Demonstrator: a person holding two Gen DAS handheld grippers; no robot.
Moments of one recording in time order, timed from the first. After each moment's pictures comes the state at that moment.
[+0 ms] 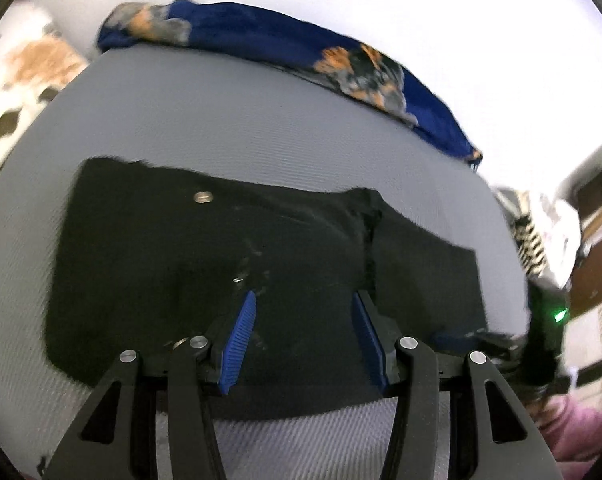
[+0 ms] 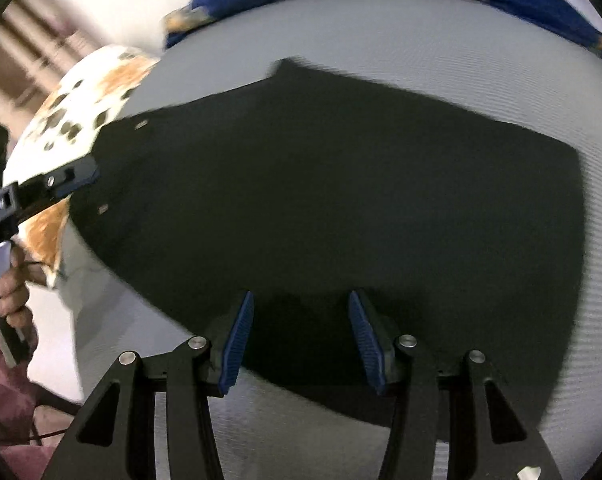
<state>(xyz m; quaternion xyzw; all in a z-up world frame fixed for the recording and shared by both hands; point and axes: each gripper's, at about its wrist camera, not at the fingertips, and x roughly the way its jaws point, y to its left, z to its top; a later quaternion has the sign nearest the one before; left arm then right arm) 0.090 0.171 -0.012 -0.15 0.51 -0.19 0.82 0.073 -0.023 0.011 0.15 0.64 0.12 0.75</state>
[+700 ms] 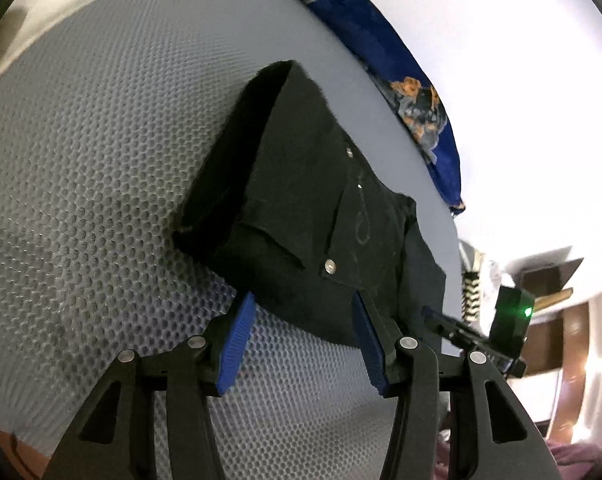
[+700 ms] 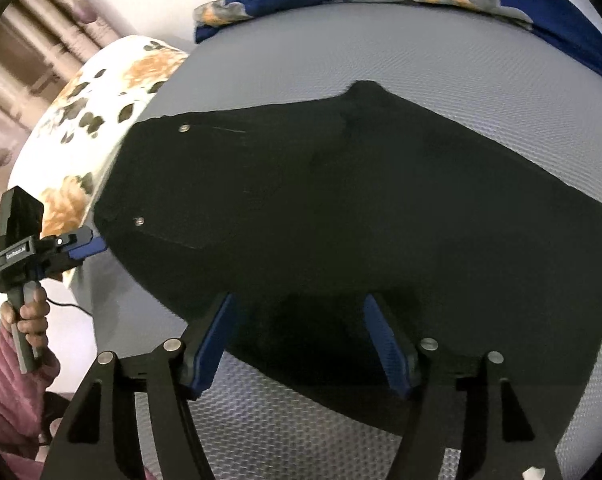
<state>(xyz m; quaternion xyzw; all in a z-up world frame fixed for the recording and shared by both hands) 0.056 0.312 -0.077 -0.35 0.55 -0.18 0.74 0.100 0.010 0.030 0.14 0.64 0.13 0.75</state>
